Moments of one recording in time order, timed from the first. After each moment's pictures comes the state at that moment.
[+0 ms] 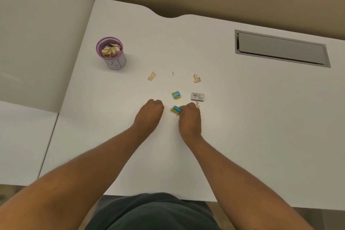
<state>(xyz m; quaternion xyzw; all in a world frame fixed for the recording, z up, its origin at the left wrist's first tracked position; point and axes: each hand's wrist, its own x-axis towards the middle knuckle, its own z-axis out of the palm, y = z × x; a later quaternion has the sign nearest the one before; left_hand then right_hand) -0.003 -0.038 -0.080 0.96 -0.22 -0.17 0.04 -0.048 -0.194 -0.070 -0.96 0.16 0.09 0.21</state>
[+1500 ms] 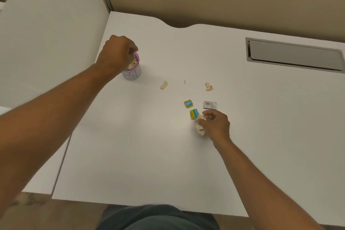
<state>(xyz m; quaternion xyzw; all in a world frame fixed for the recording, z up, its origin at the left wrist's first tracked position) 0.173 0.064 0.061 0.98 -0.11 -0.03 0.15 -0.041 -0.229 -0.045 -0.77 0.38 0.08 0.50</state>
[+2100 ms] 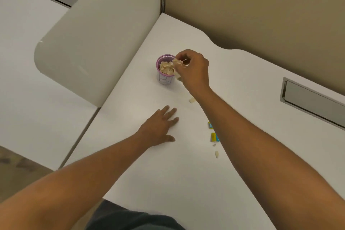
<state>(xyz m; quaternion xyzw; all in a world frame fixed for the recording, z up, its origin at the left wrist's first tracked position) 0.020 0.069 -0.090 0.93 -0.23 -0.26 0.09 0.156 -0.049 0.046 -0.89 -0.02 -0.01 0.46</state>
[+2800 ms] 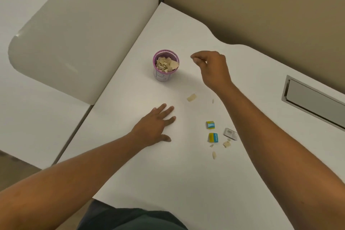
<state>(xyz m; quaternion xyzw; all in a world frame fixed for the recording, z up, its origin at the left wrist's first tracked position) 0.020 0.073 -0.096 0.93 -0.22 -0.24 0.14 0.194 -0.116 0.026 -0.94 -0.10 0.03 0.32</state>
